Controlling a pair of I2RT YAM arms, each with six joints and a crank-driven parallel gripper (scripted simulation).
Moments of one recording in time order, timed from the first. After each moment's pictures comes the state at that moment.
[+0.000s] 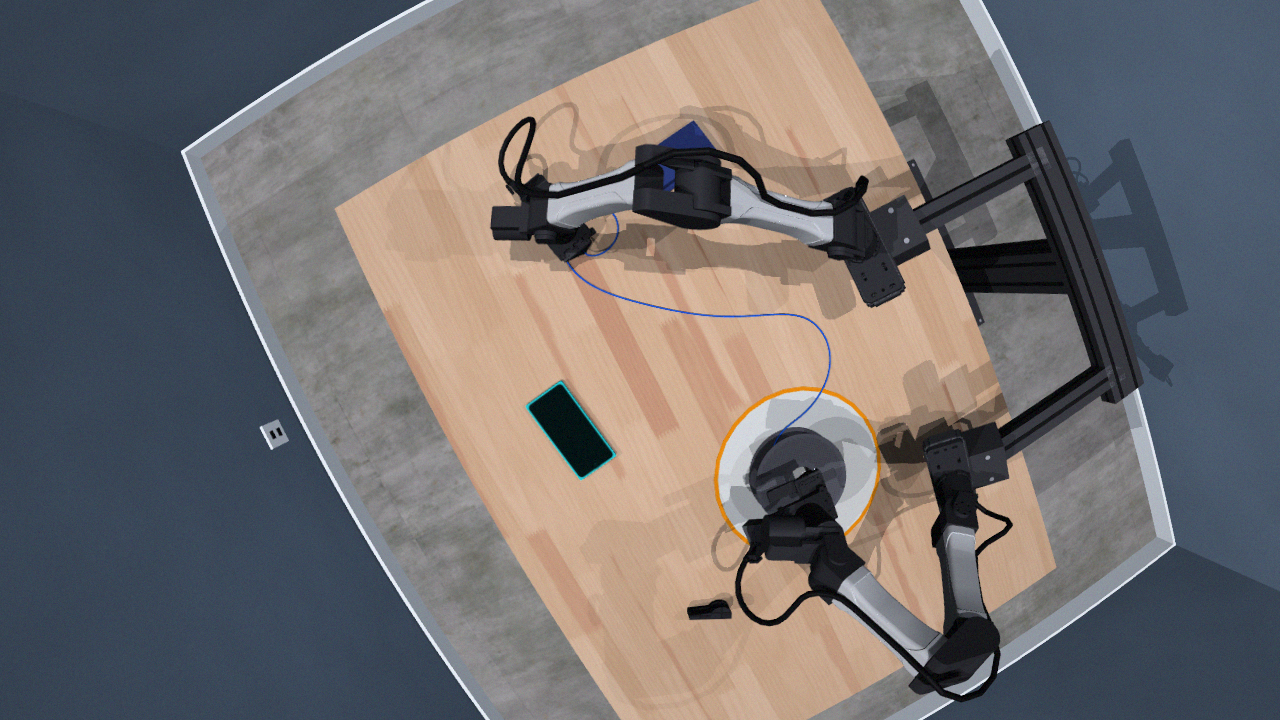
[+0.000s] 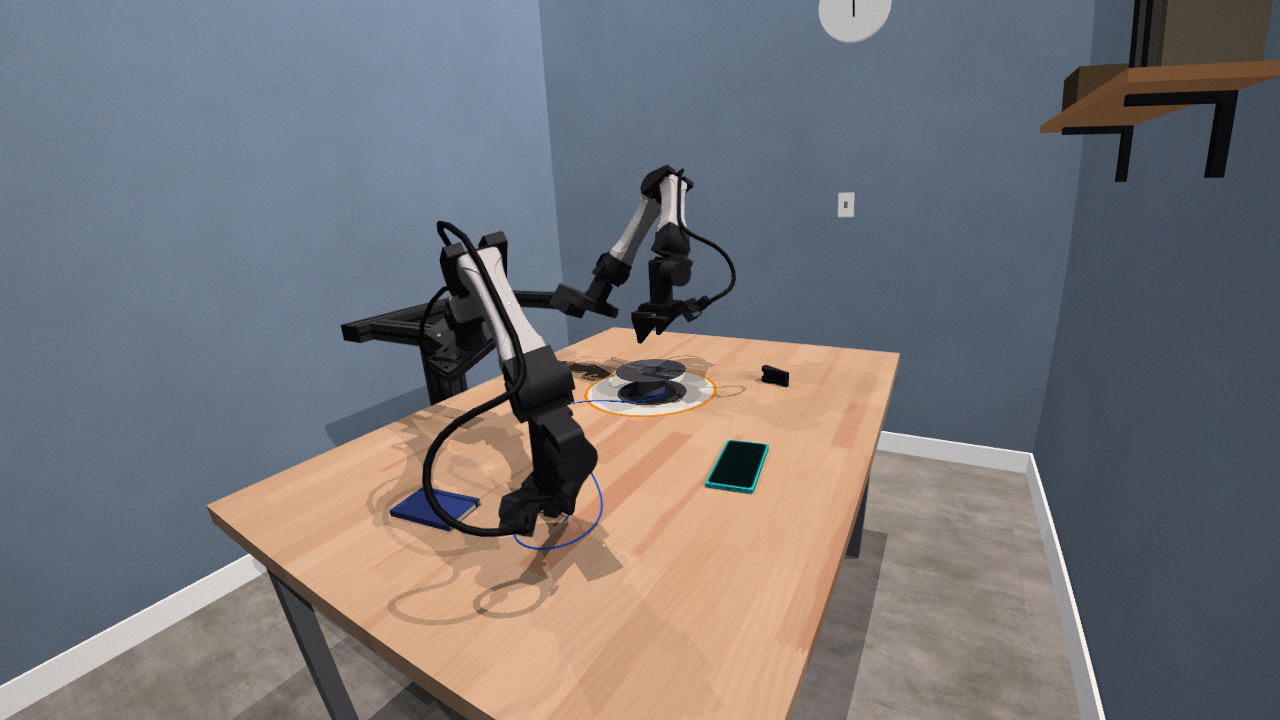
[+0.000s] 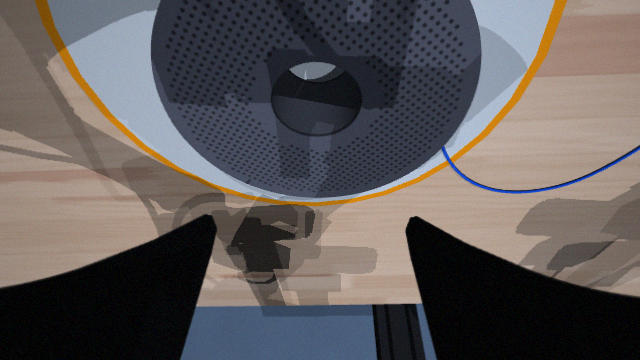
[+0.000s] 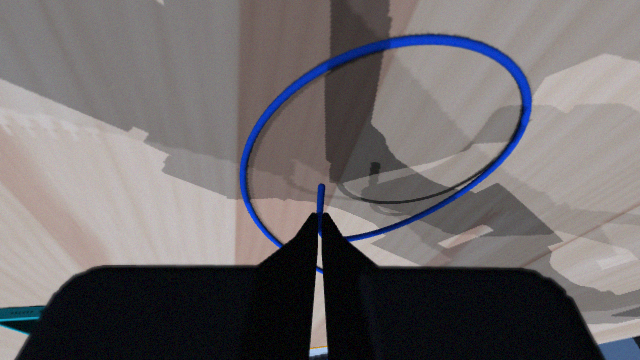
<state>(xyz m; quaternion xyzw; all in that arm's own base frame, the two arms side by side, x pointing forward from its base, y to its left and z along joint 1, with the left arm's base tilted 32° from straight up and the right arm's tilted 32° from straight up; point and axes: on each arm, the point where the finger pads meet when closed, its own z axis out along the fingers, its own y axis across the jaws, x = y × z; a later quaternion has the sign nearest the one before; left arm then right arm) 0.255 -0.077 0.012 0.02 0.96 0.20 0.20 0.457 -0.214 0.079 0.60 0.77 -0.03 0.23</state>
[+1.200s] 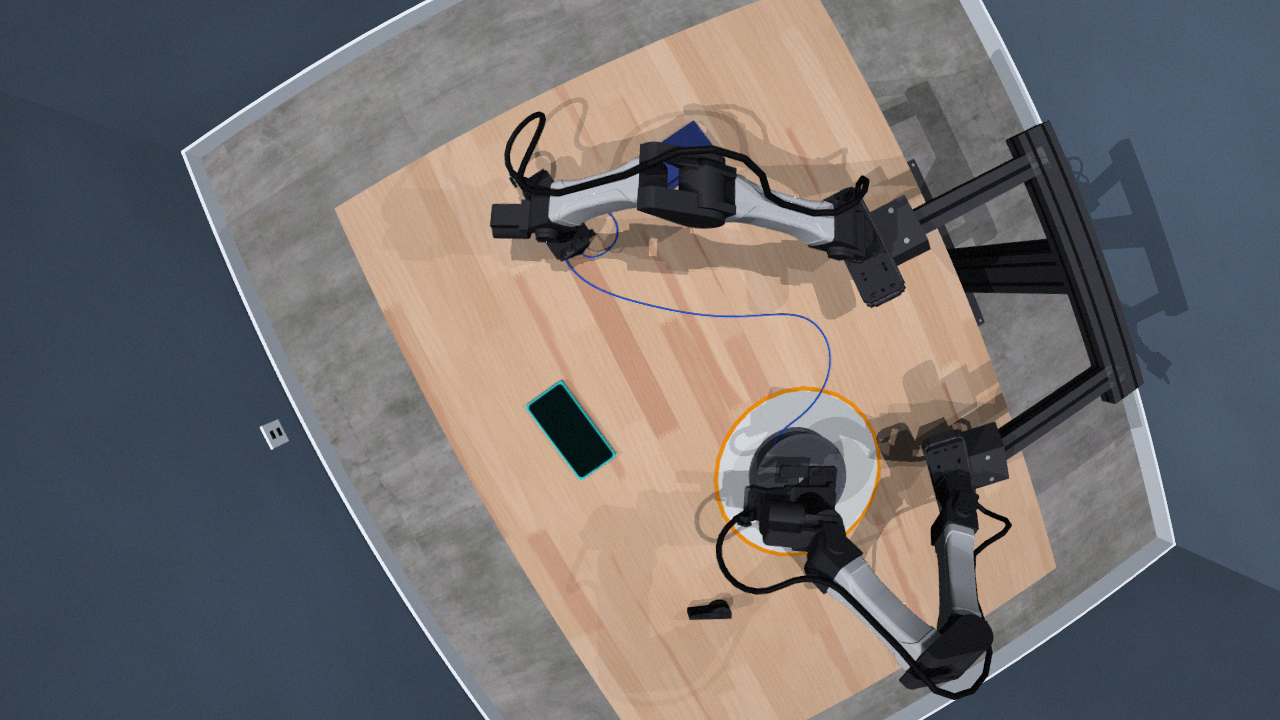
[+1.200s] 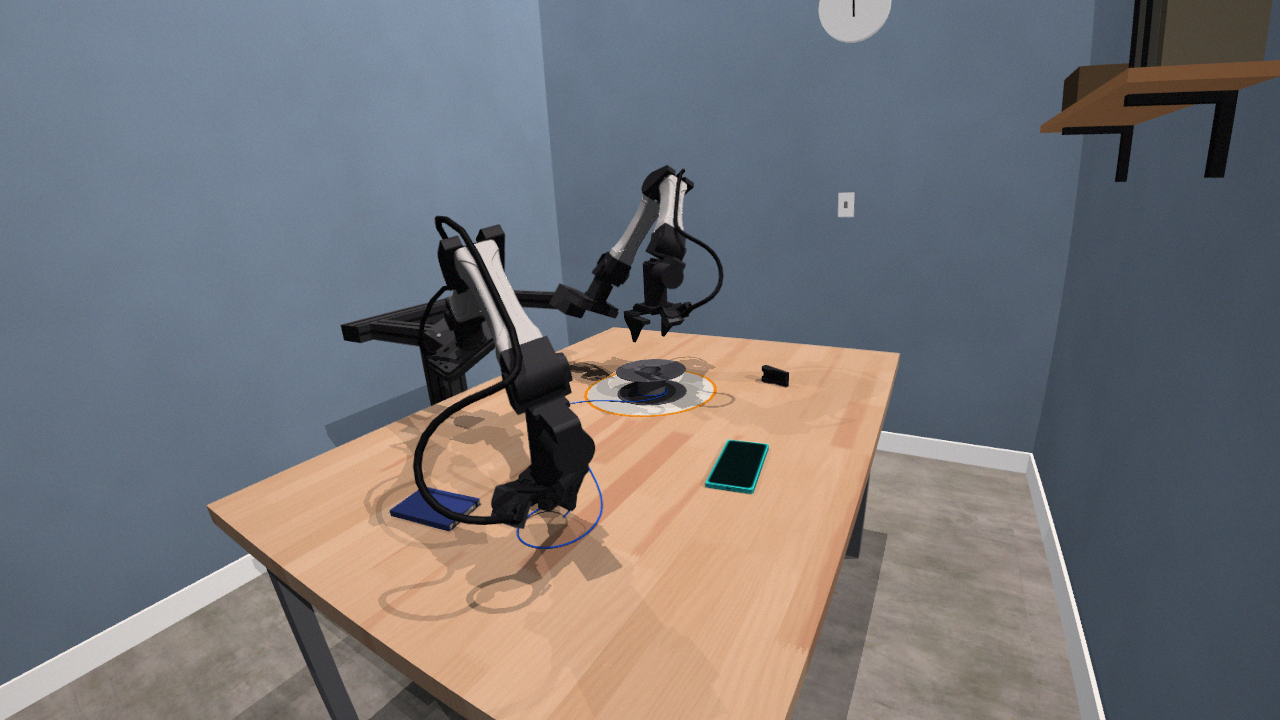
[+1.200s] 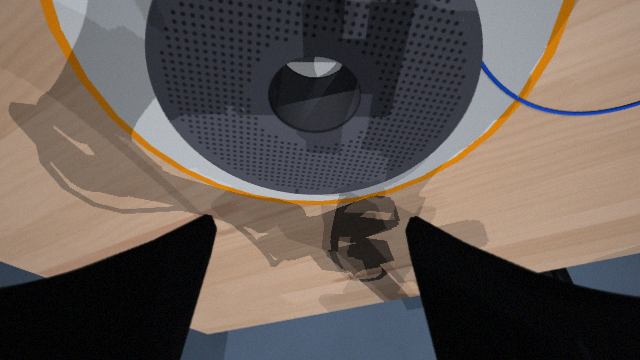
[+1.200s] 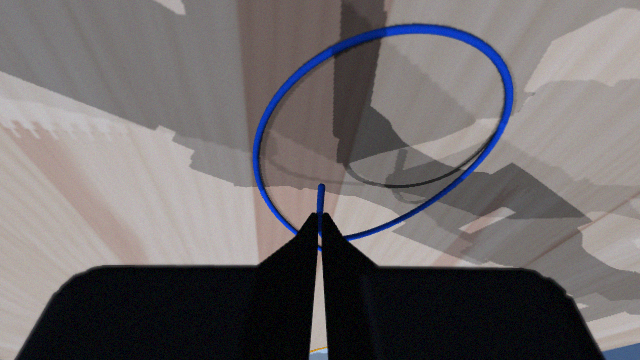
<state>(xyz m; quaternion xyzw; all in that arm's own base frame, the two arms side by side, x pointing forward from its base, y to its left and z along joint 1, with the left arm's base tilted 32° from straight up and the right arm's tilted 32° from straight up) 0.254 -0.076 0.010 0.24 0.93 0.23 0.15 0.457 -0.211 0.091 0.63 0.74 -0.02 0.24</state>
